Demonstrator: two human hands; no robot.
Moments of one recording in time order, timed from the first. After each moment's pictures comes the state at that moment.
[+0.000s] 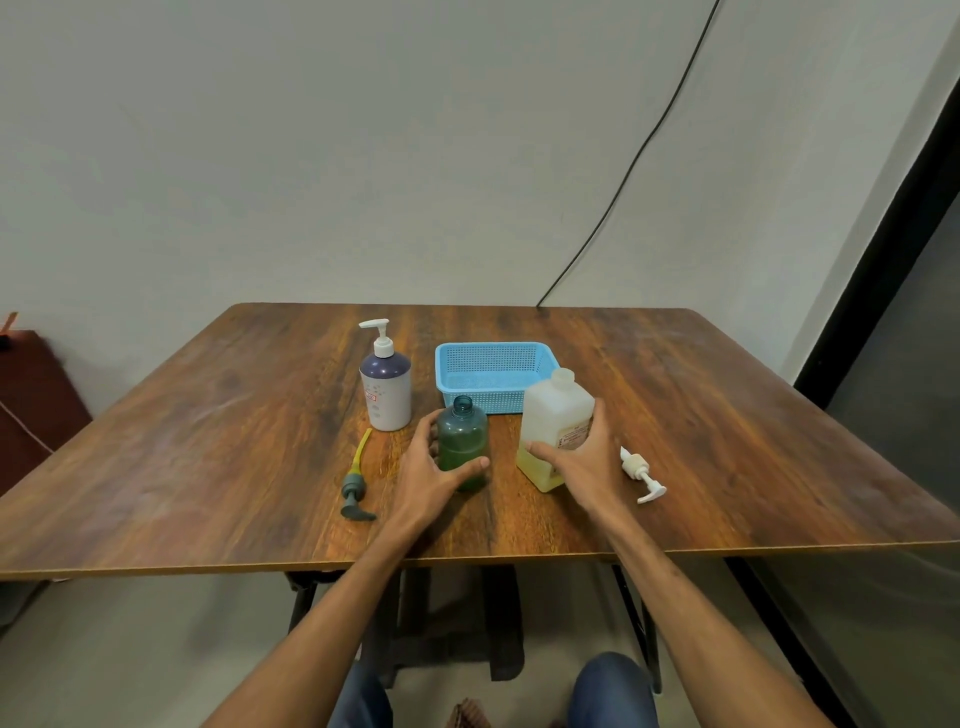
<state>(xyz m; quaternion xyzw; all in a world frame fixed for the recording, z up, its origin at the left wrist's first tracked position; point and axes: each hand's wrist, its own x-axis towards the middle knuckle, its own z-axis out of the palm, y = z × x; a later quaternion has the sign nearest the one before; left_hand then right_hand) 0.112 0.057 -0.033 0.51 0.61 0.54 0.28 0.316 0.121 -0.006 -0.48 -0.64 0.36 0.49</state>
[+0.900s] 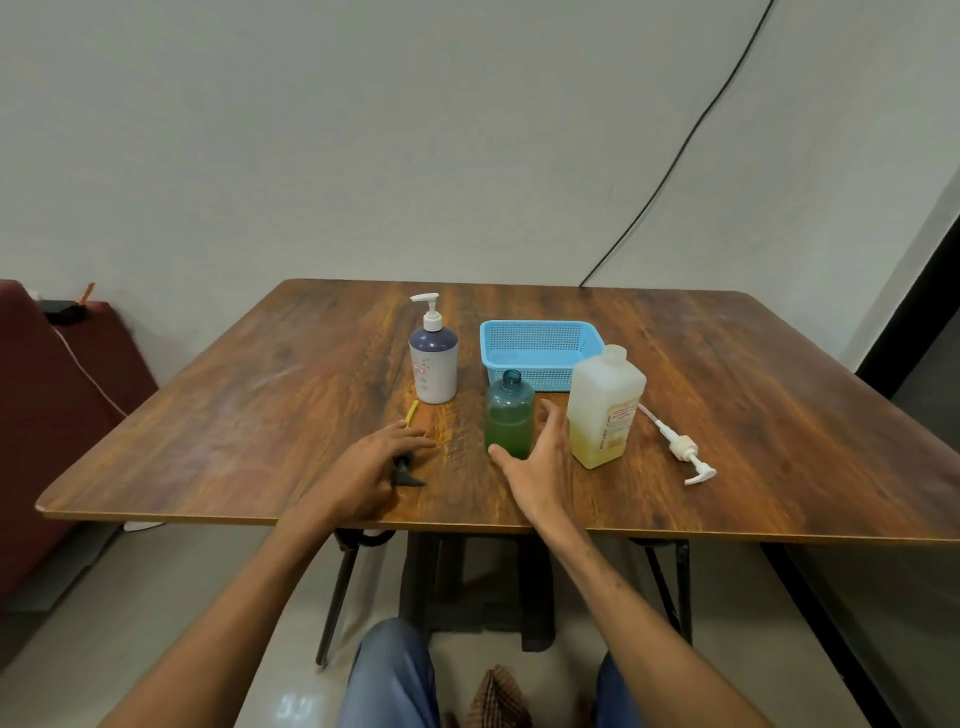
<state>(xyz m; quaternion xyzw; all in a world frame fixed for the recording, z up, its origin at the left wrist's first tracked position) -0.006 -0.012 -0.027 0.72 0.66 0.18 0.11 0.221 0.073 -0.045 -0.49 -0.67 0.32 0.46</state>
